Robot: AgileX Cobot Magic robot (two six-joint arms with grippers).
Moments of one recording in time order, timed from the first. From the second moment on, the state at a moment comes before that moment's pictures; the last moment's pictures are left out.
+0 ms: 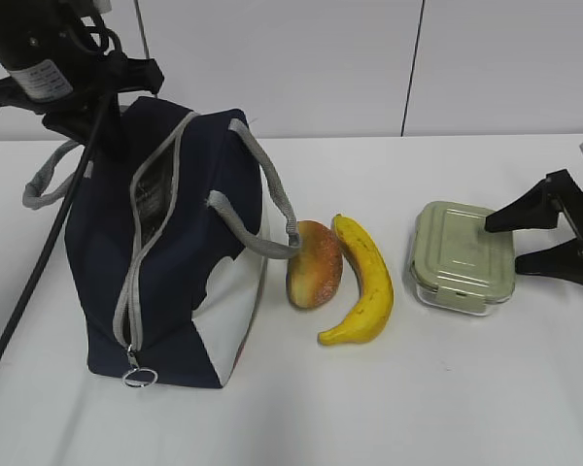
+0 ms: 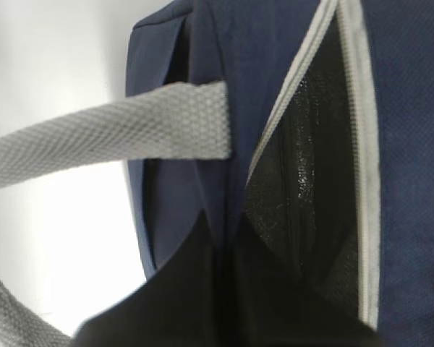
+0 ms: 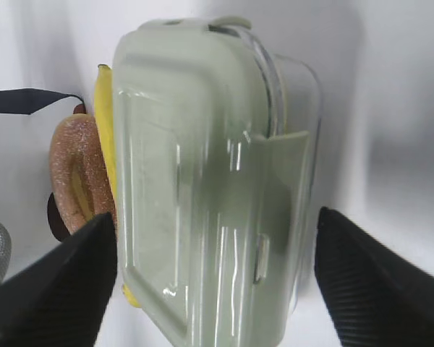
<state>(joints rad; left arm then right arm) -0.28 1.81 -1.66 -0.15 1.19 -0.08 -0.38 2.04 -1.12 1.16 1.05 -0.96</state>
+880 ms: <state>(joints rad) -0.28 1.81 -1.66 -0.15 1.19 -0.08 -0.36 2.17 -1.15 1.21 1.14 -0.98</state>
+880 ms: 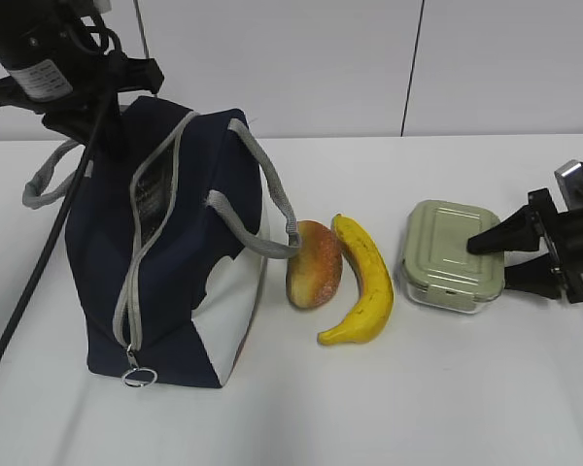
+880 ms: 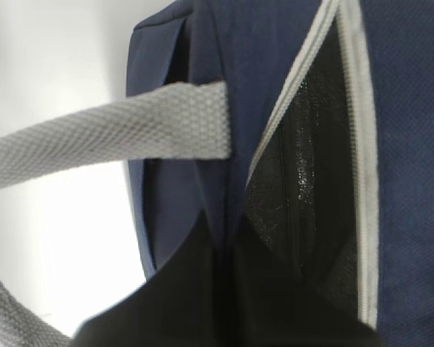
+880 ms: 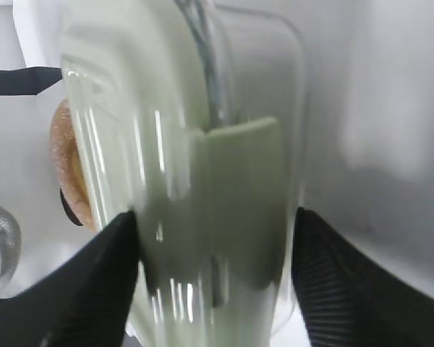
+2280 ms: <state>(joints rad) -0.28 1.81 -1.66 -0.43 1.16 -0.01 -0.03 1.82 -1.33 1.48 1.16 -0.76</state>
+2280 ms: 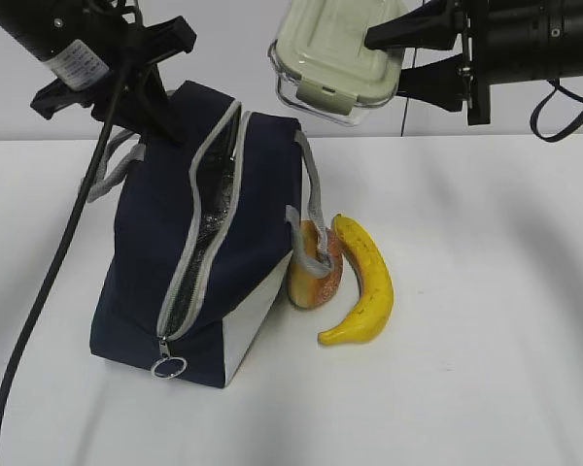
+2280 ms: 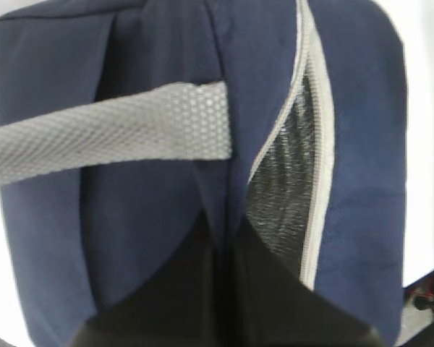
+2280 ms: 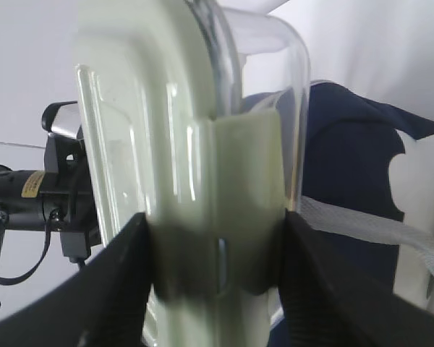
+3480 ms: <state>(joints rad) -0.28 1.81 -1.66 -0.42 1.13 0.03 0.21 1.92 -1.36 1.13 0.99 -0.46</state>
